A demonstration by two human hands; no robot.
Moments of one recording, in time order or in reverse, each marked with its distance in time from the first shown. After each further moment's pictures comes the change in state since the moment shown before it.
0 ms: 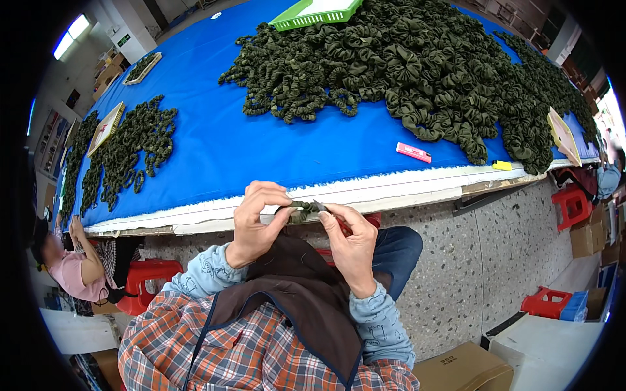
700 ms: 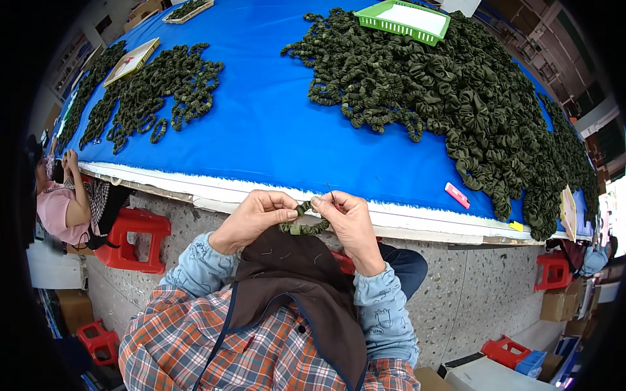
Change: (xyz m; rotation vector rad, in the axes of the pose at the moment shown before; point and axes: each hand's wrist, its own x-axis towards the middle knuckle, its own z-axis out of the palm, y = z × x) left_hand -0.046 -0.047 -0.079 -0.940 -0.178 -1.024; right_hand 0.042 -0.007 0.088 0.246 -0.438 0.511
